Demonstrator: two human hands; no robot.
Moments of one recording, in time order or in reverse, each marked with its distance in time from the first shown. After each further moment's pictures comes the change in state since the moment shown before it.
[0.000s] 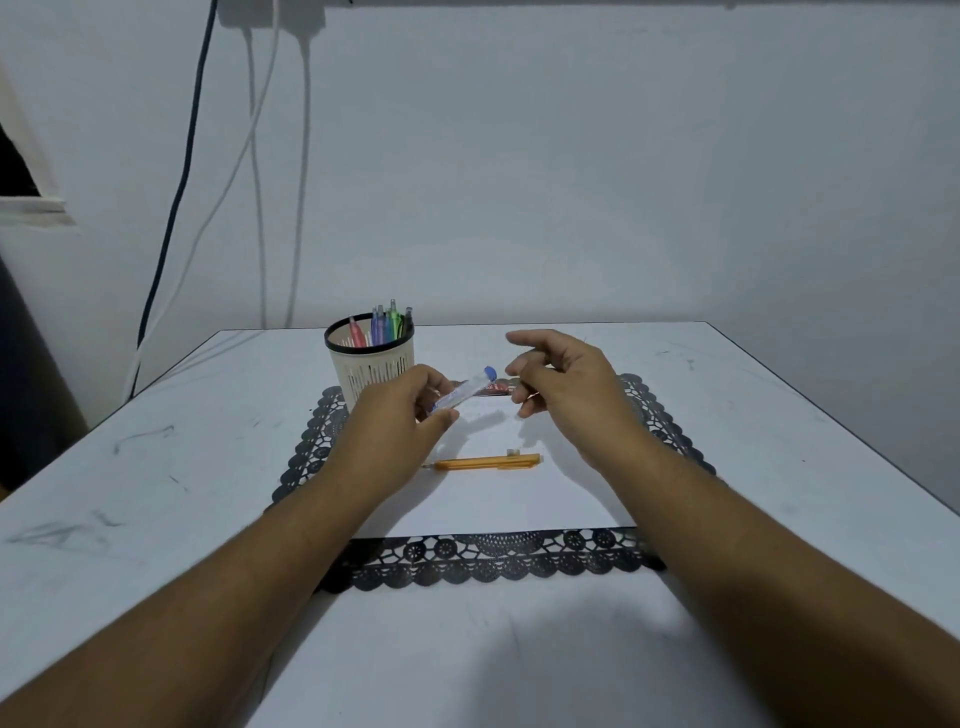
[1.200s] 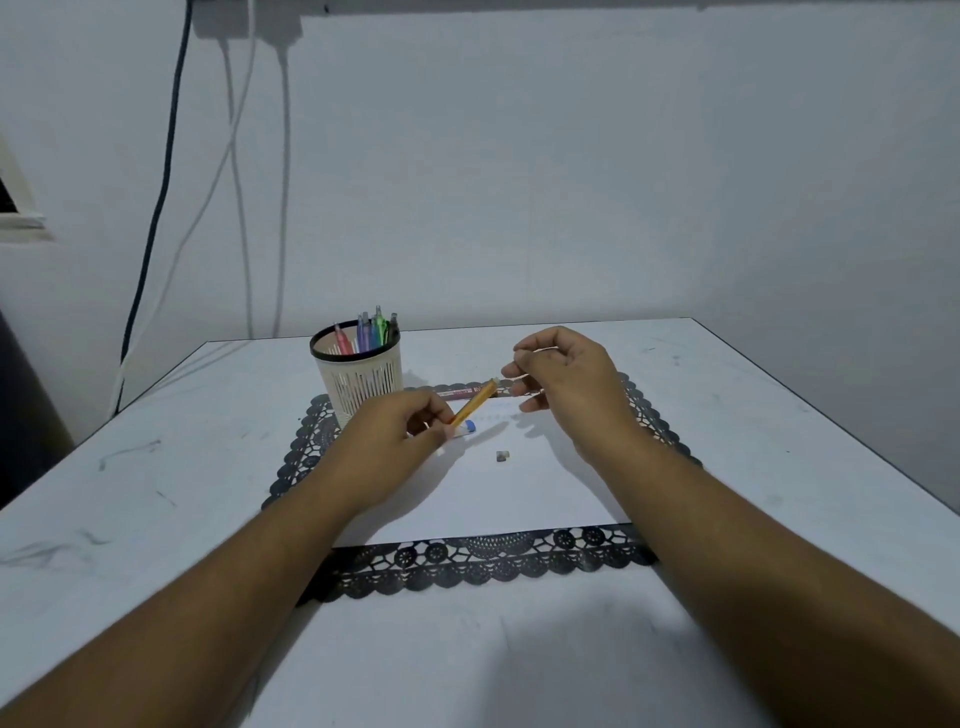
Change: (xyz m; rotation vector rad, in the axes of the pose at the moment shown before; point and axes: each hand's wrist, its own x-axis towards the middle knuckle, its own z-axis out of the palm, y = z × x) left_hand 0.001 -0.005 -0.002 -0.085 -0.200 0.067; right_hand -0.001 -0.007 -0.007 0.003 0.121 0.068
